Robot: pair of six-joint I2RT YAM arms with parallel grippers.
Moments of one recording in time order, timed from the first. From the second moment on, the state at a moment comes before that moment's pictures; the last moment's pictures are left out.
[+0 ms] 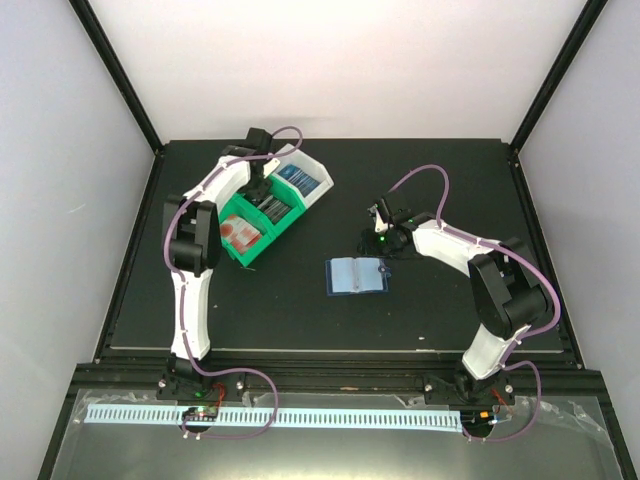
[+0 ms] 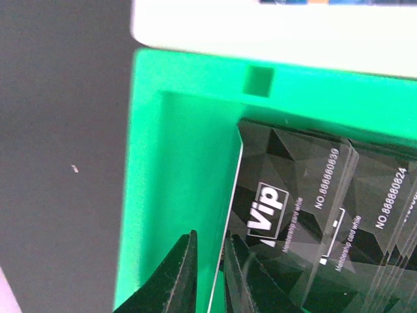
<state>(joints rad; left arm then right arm) -0.22 2.27 1.92 -0.82 -0.31 0.38 0.49 1.72 1.06 -0.43 -0.21 0.48</state>
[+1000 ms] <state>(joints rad) -0.22 2.30 1.92 -0.81 -0.32 0.37 0.49 1.72 1.06 -0.43 -0.21 0.48</state>
